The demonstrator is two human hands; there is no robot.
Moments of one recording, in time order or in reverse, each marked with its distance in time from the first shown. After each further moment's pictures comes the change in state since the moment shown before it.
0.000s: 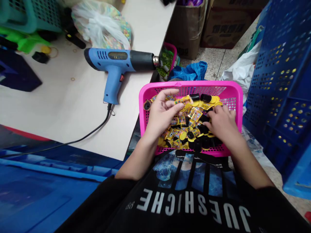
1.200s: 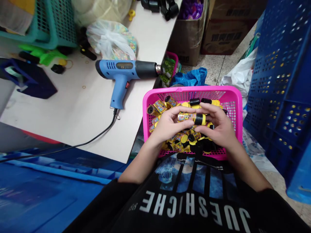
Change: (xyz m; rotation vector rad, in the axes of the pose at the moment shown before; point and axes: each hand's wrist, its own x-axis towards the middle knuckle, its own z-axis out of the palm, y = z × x) left_hand -0.015 0.006 0.007 -0.028 -0.240 0.000; right_hand -0.004 -0.018 -0.008 1.311 0.270 -0.226
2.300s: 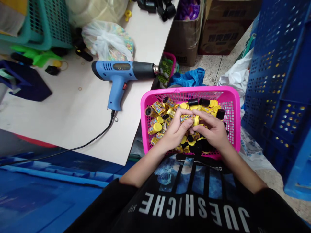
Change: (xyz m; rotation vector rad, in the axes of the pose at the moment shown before) left_hand -0.017 -0.009 0.022 0.081 -0.053 0.047; right_hand -0.007 0.007 0.013 -0.041 0.054 -0.018
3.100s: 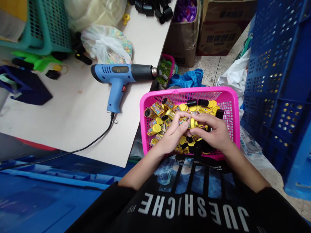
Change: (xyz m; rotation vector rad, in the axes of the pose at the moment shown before) left_hand -0.009 -0.007 -0.010 -0.138 -0.113 -0.063; right_hand 0.002 -0.010 -0.005 -0.025 0.008 -0.164
